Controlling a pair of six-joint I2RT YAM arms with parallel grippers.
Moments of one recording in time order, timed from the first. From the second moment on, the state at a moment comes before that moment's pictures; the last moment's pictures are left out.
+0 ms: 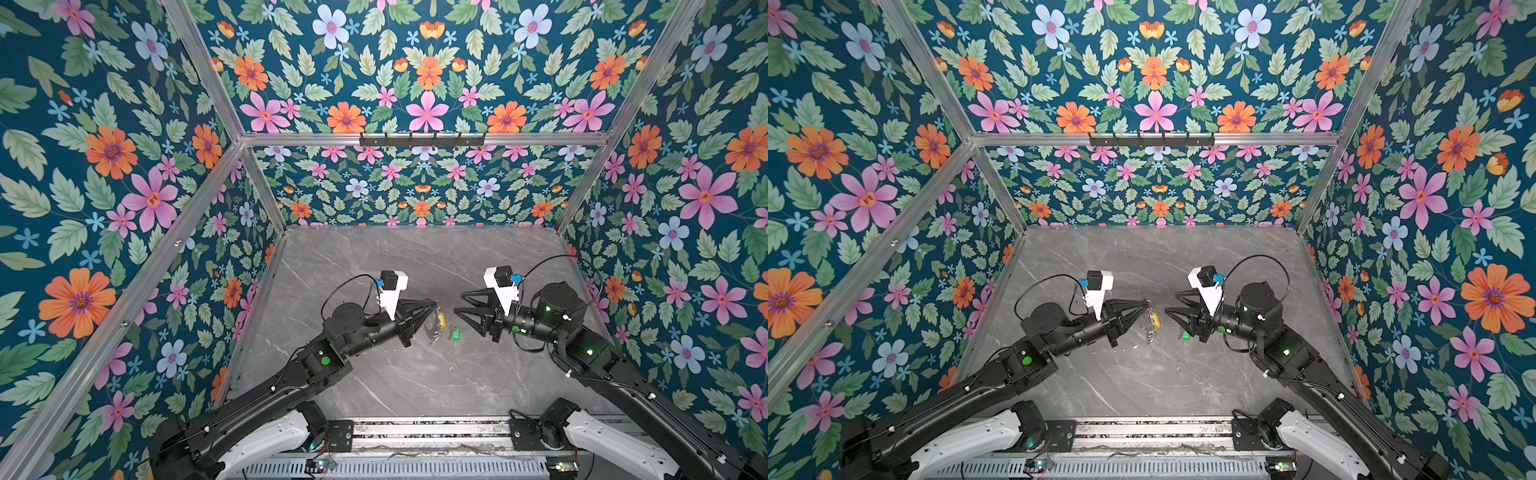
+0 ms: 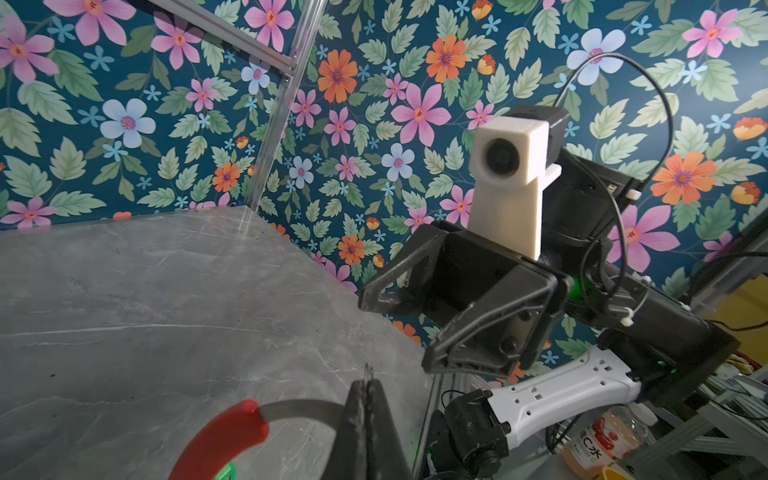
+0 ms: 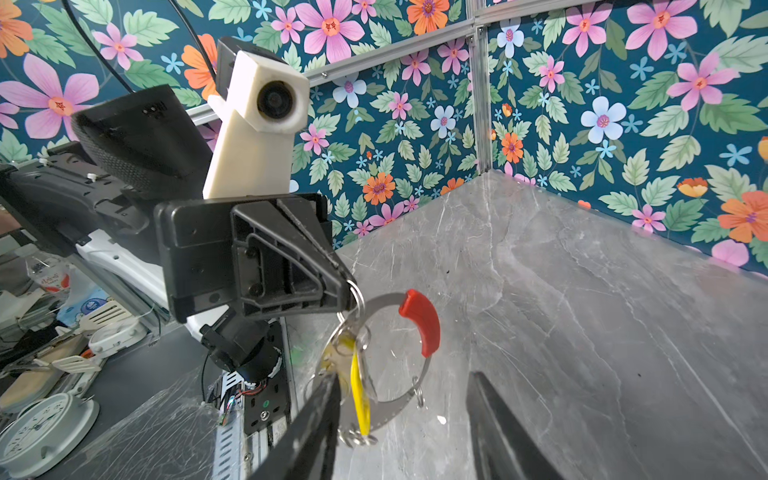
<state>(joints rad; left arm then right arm) -0.94 0.90 0.71 0.25 0.22 -0.49 0.64 0.82 0.83 -0.16 -0.49 0.15</state>
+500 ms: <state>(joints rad) -0.95 0.84 0.59 0.40 0.26 -0.46 0.64 0.90 0.76 0.15 -0.60 0.33</state>
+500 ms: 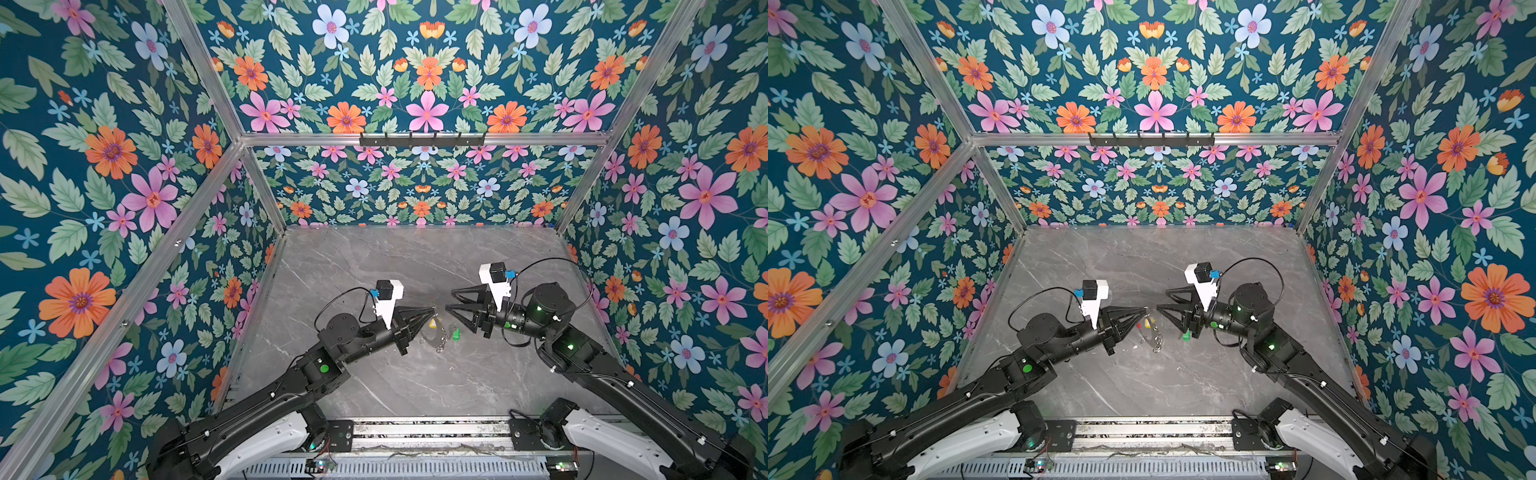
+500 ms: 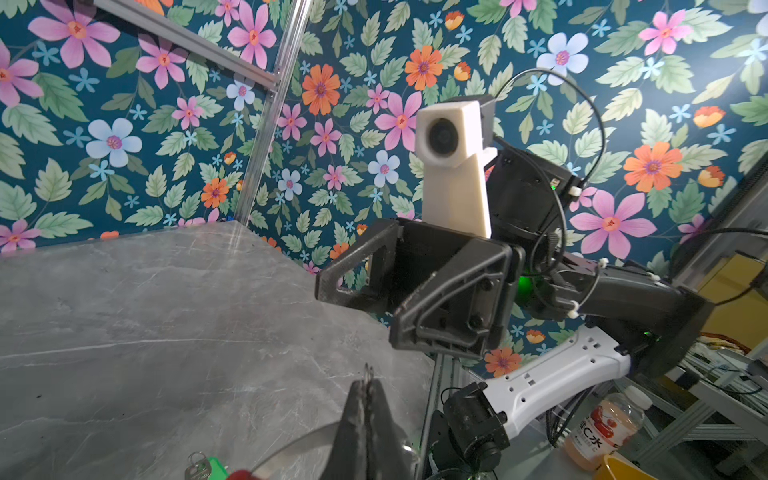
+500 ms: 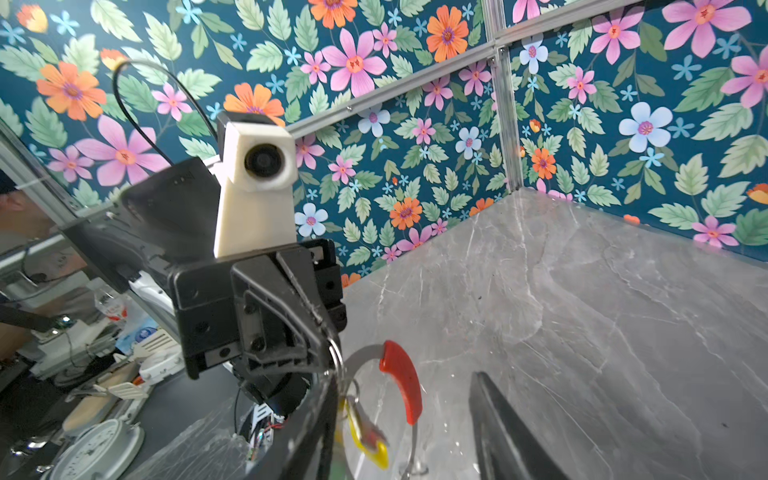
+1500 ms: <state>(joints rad) -0.95 0.82 0.52 0.58 0.27 -0.47 0.67 1.03 0.78 0.35 -0.87 0.52</state>
